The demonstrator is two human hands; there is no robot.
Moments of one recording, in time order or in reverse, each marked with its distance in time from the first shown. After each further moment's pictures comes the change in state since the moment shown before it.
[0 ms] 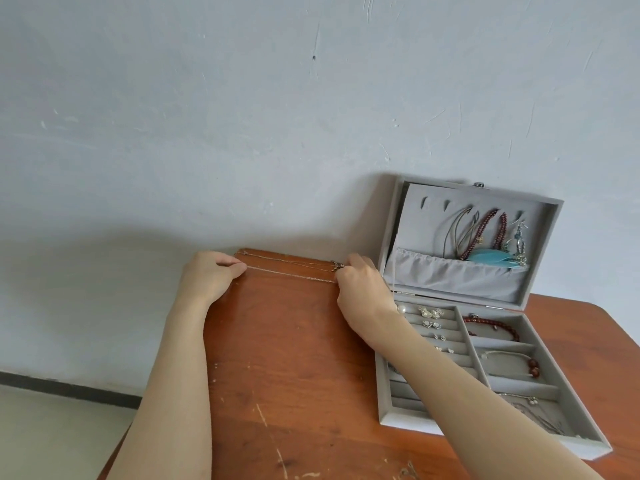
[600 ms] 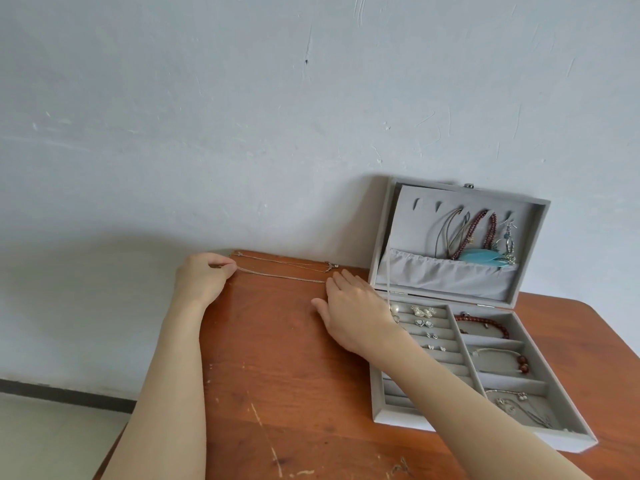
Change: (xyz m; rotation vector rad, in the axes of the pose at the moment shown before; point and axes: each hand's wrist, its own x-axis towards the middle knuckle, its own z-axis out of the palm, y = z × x) left_hand 0.004 -0.005 0.005 0.004 0.083 0.040; right_hand -0.014 0.003 0.014 -0.159 -0.148 -0.077
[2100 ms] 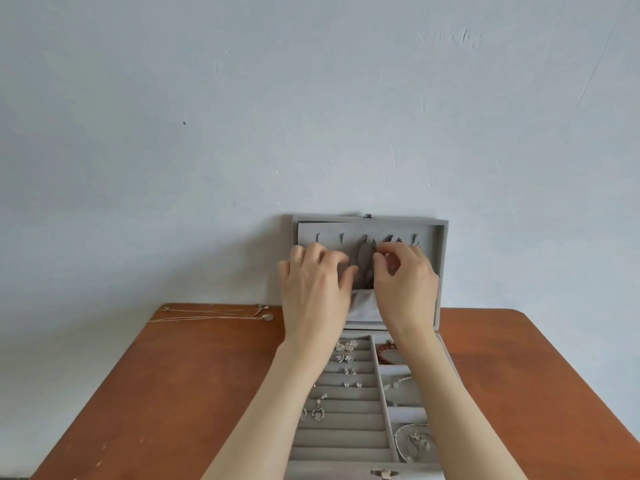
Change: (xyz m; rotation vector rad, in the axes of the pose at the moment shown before) left_hand -0.114 0.172 0.148 0.327 0.237 0.828; right_hand -0.029 0.132 -0.054 0.713 0.899 0.484
